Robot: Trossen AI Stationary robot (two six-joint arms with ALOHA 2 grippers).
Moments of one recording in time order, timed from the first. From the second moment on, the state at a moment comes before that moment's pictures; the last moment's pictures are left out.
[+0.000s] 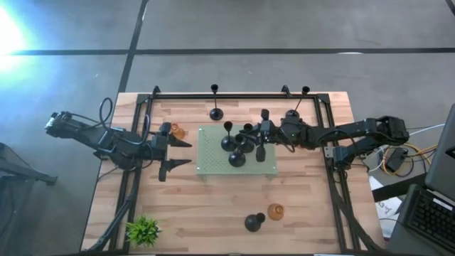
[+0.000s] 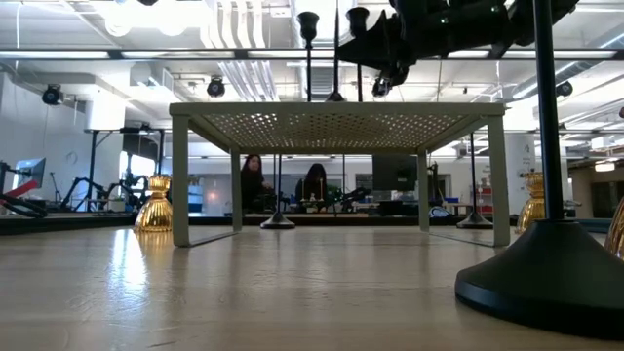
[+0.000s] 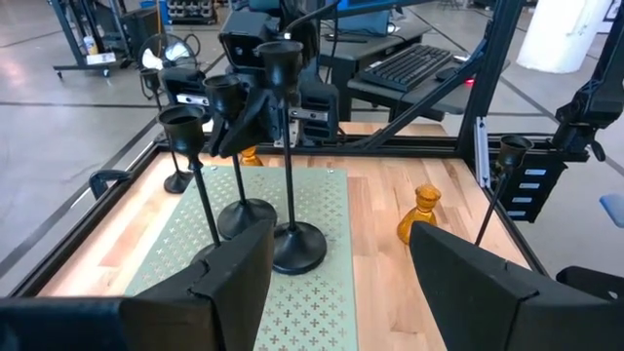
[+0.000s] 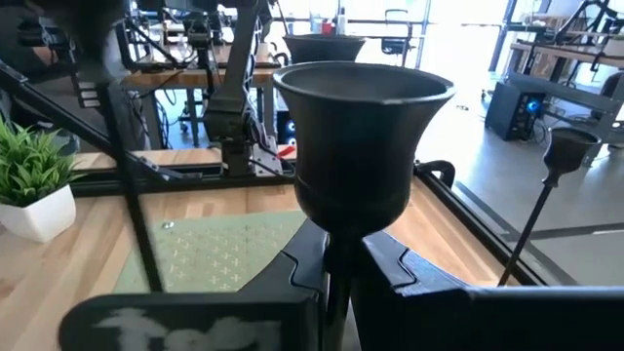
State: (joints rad) left arm -0.35 0.79 0.86 -0.29 -0.38 -0.12; right arm -0.09 1.35 0.71 0.51 0.07 0.02
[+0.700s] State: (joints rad) left arm -0.35 0.79 0.86 -0.29 -0.38 -0.12; right arm -0.09 1.30 0.71 0.47 0.11 0.05
